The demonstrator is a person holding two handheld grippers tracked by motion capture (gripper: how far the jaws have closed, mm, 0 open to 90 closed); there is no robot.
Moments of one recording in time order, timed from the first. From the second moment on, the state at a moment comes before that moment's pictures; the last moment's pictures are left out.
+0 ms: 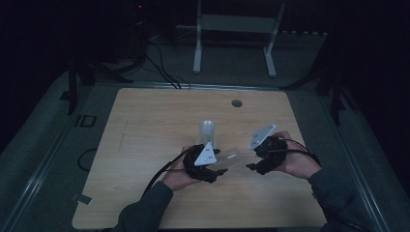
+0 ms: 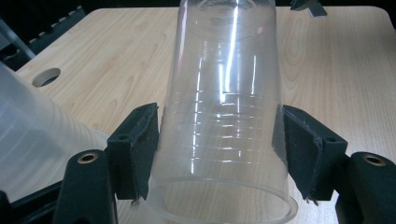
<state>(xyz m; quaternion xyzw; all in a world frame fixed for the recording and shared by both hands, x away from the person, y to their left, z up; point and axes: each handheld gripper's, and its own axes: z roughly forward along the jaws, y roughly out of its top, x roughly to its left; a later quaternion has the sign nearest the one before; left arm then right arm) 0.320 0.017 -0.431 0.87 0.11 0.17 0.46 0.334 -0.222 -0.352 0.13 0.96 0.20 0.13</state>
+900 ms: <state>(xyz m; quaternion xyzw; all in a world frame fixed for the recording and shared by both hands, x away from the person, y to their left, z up) 0.318 0.011 -0.431 0.88 0.08 0.15 0.44 0.329 -0.208 -0.354 0.09 0.98 0.17 0.11</state>
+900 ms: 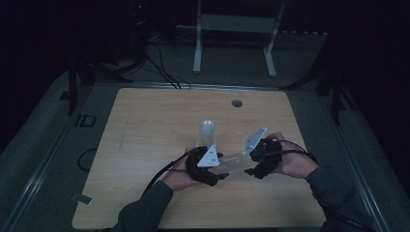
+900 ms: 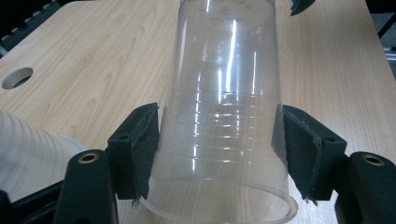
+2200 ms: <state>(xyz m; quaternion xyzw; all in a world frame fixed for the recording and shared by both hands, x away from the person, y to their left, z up) 0.309 -0.002 -0.432 0.90 0.03 0.13 0.42 0.323 -0.193 -0.369 0.05 0.99 0.13 0.07</state>
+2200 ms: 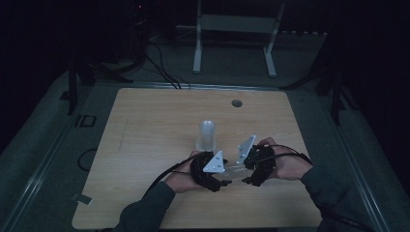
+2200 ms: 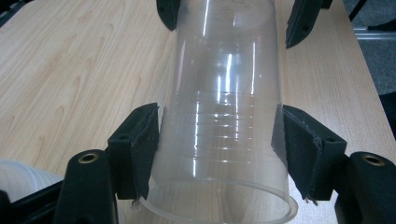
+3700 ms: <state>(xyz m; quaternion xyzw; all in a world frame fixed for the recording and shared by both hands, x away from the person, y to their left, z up) 0.309 -0.003 -0.424 0.87 0.06 0.13 0.47 0.323 -0.198 -0.381 0.07 0.99 0.14 0.08</state>
